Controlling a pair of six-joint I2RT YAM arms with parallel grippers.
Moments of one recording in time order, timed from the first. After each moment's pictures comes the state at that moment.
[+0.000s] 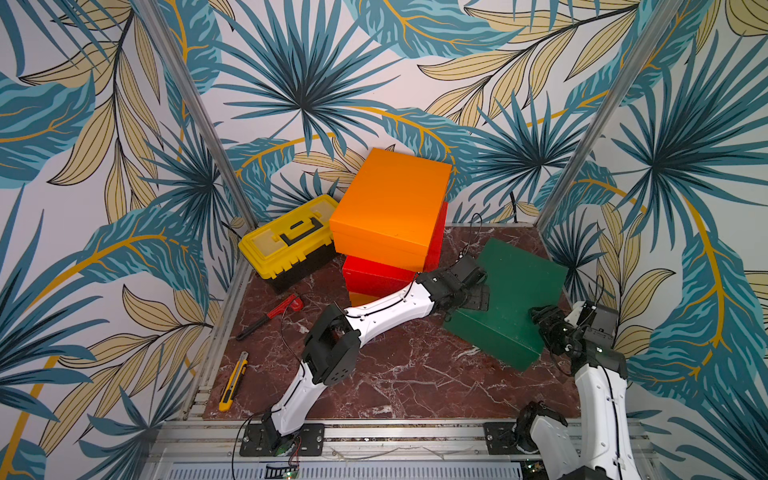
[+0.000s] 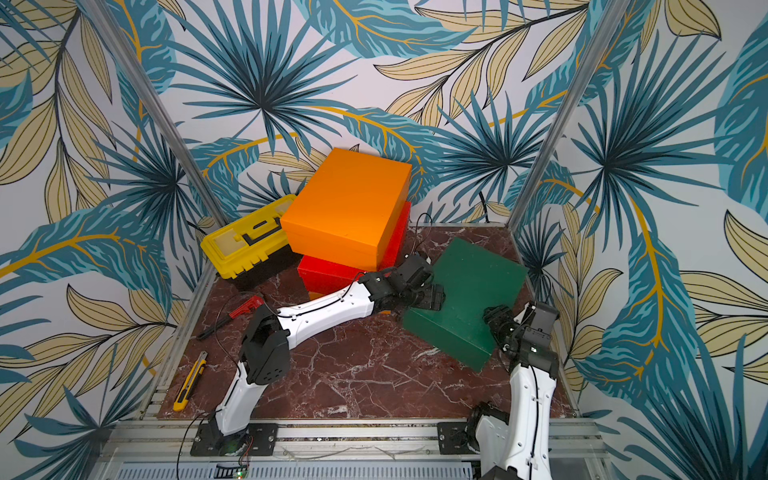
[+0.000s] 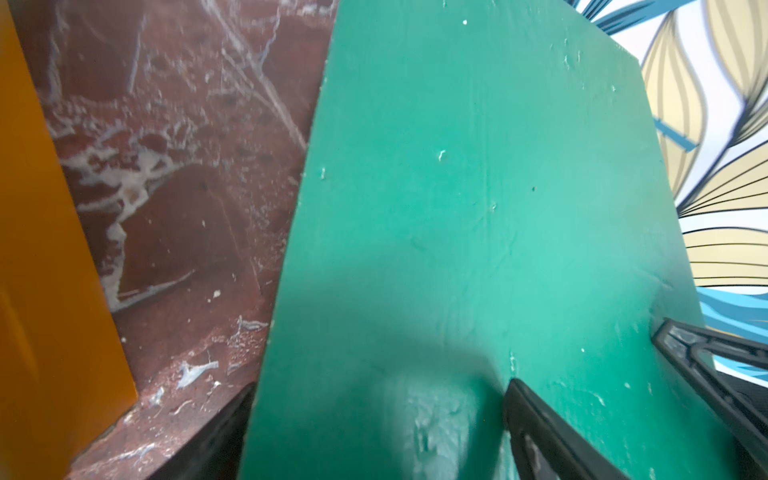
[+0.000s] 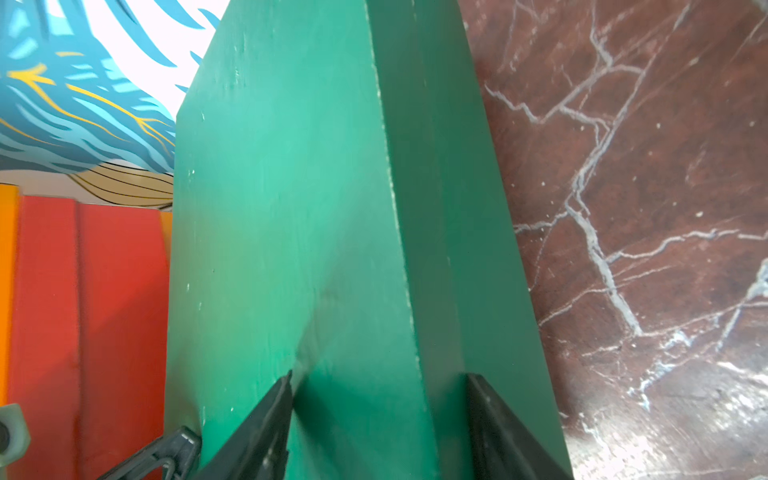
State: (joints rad) left arm -1.01 2.17 1.99 -0.57 -0.02 -0.71; right arm -0.47 0.81 0.69 -0.64 -0.36 0.70
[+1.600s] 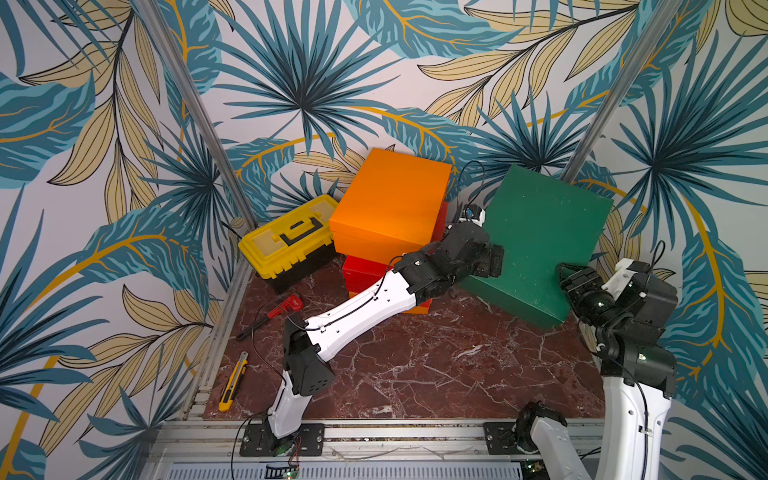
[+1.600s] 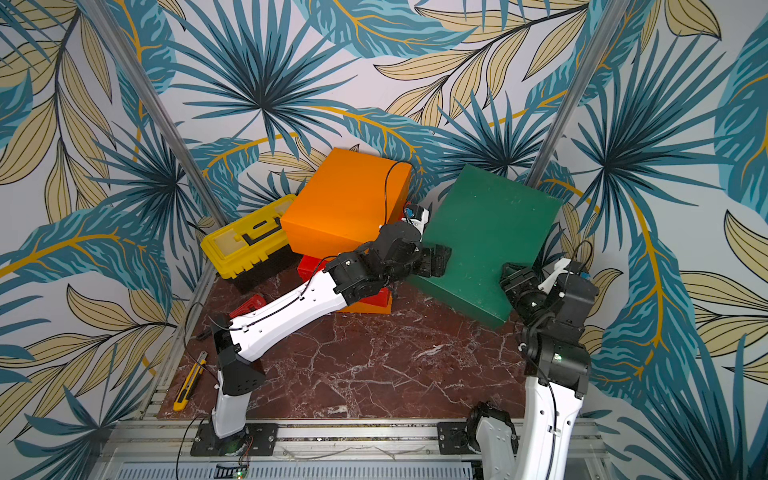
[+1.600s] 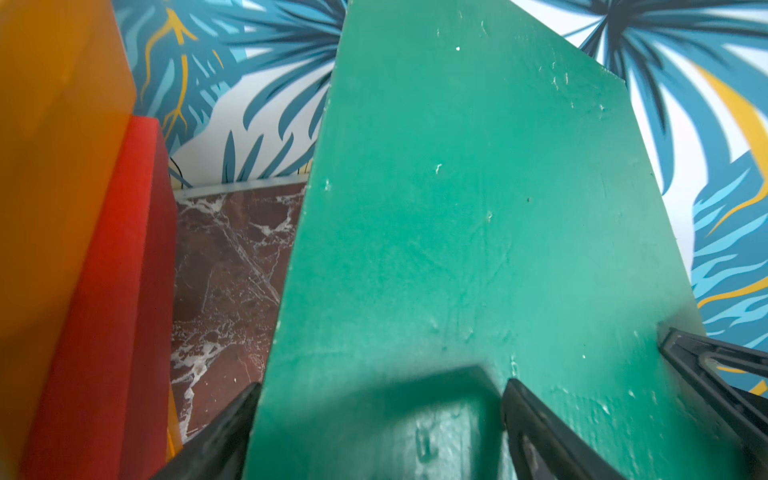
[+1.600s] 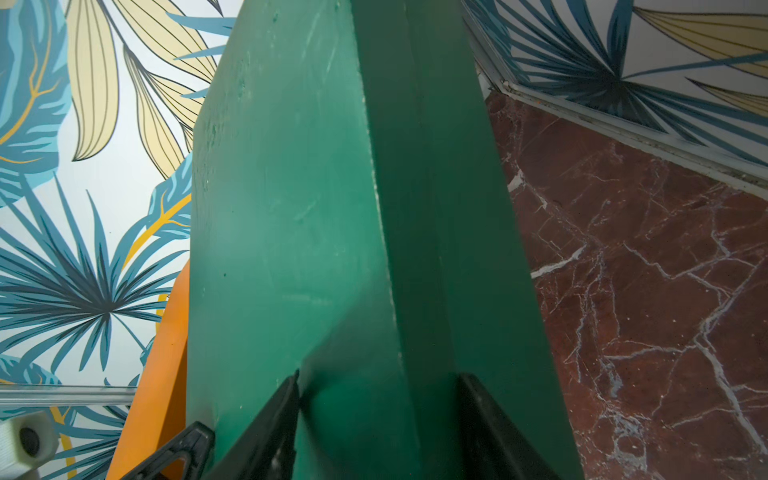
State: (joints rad) left arm -1.04 2.00 2.19 -0.56 -0.23 -0.55; right arm -0.40 0.79 1.16 -0.73 -0.34 0.78
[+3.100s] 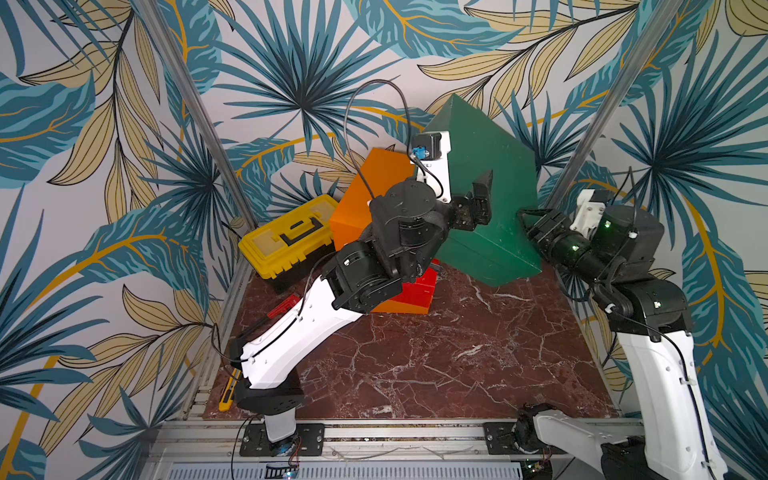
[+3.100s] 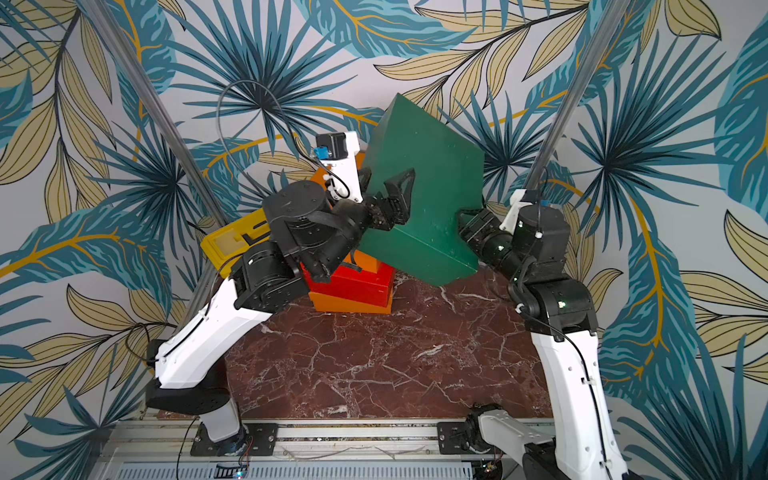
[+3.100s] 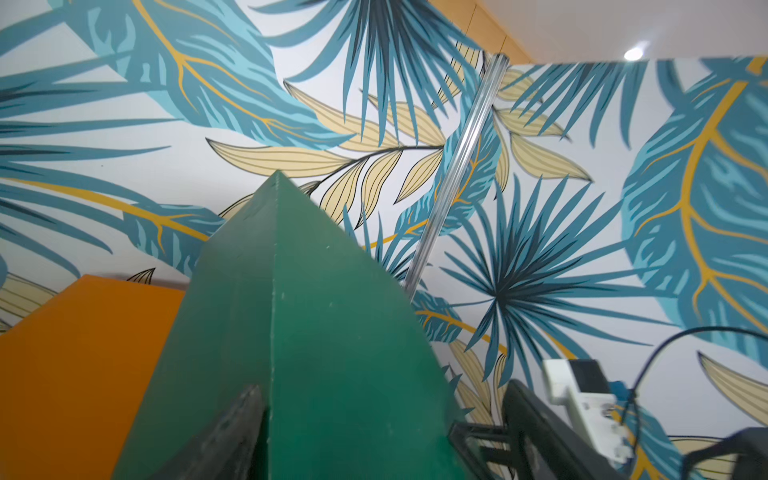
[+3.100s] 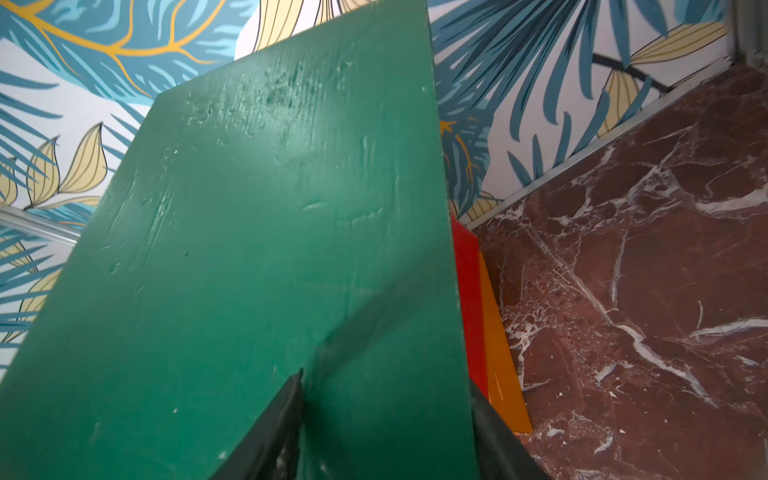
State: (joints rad) left arm -1.14 1.79 2.43 -0.45 -0.55 -0.29; right arm 0.19 1.15 1.71 -0.82 -0.11 0.84
